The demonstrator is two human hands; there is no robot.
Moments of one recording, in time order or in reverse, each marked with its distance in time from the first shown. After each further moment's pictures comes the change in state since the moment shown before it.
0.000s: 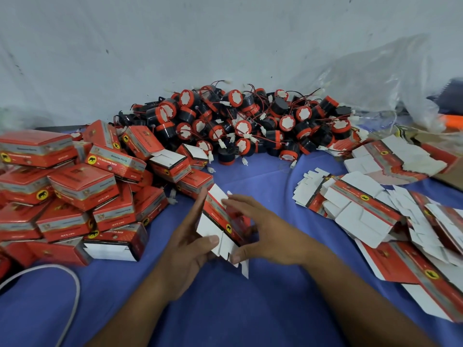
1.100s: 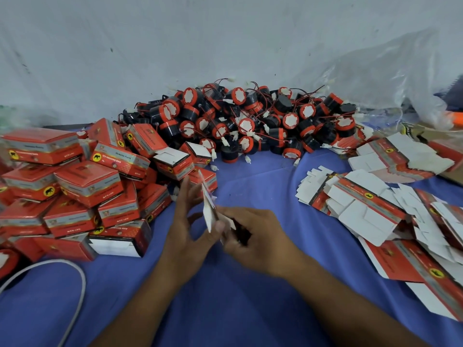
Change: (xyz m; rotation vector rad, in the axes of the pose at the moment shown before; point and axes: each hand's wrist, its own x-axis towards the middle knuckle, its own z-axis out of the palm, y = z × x) left_hand 0.007 0.004 0.000 0.557 0.294 0.281; right_hand 0.001 -0.035 0.034 -0.201 0.390 -0.346
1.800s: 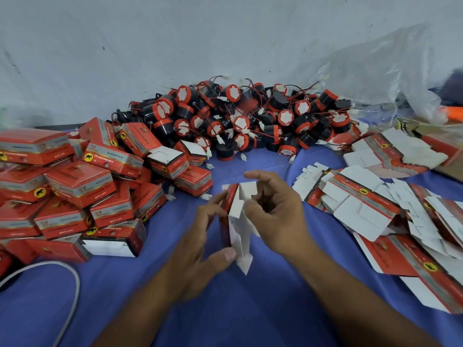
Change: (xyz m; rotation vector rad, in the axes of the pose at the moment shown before) left_hand -0.015 0.016 0.006 0.096 -0.390 0.075; right_hand 0.006 -0.004 -0.025 0.421 0.370 0.282
